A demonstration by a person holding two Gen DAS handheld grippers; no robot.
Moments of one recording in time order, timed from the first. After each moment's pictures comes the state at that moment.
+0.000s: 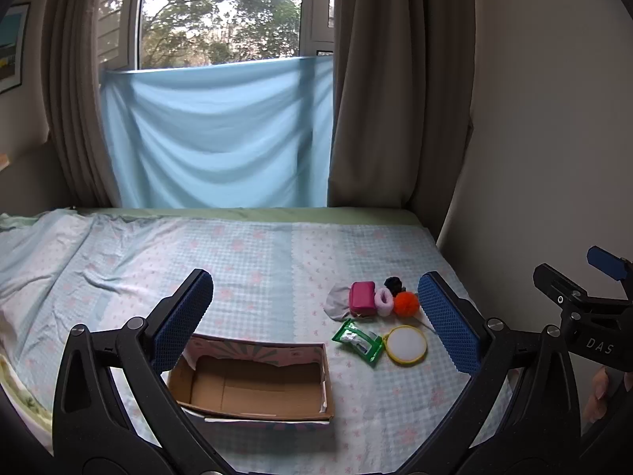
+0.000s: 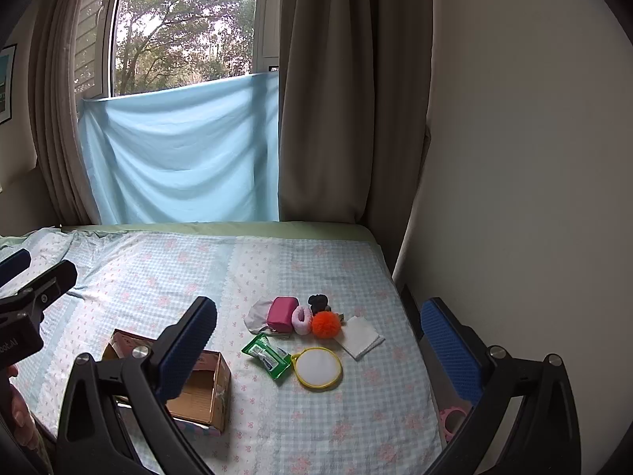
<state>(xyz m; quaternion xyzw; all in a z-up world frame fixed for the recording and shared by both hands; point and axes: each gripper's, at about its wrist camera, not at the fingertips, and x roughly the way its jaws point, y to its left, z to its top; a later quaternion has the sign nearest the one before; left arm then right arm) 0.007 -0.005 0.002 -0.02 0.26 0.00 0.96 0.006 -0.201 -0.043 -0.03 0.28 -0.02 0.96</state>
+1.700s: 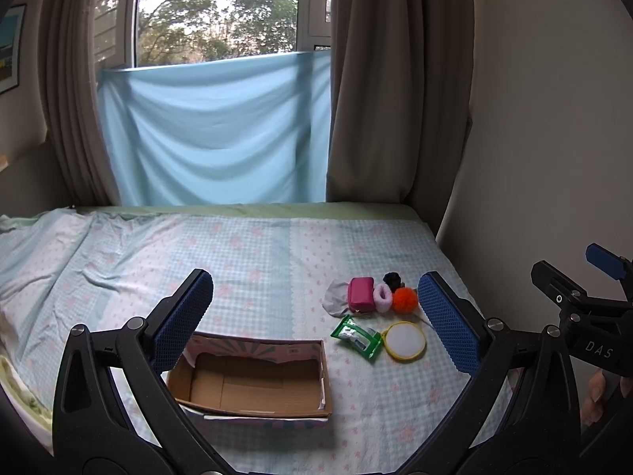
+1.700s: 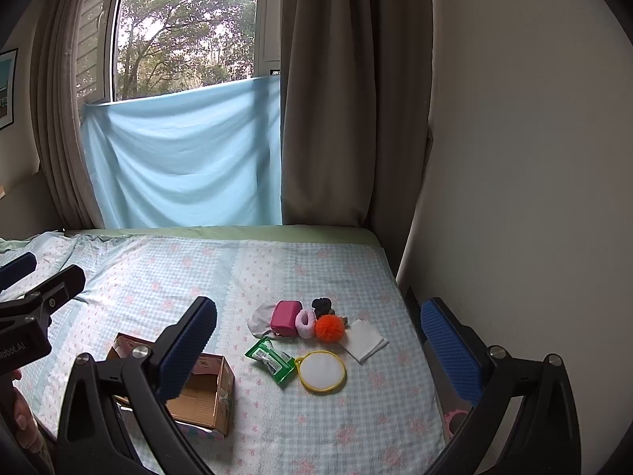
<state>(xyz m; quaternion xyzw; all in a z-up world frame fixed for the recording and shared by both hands) 0.009 -0.008 0.006 -0.02 0.27 -0.01 0.96 0.010 -0.205 -0.043 -0.02 0.28 -0.02 0.96</state>
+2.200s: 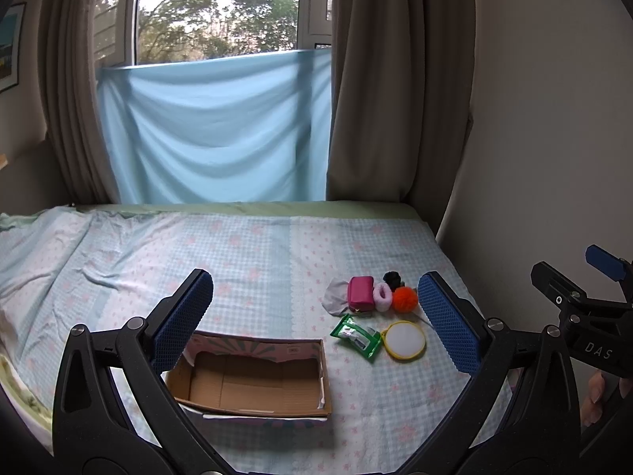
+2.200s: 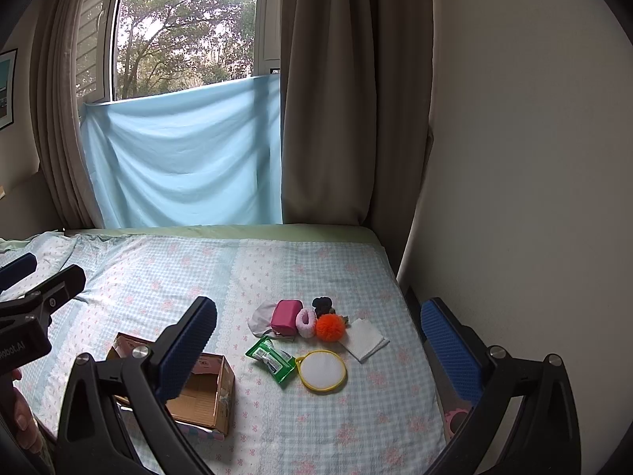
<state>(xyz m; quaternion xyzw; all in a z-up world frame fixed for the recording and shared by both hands) 0.013 -0.010 0.005 -0.02 0.28 0.00 0.96 0.010 -0.204 -0.044 -0.02 0.28 -0.02 0.96</state>
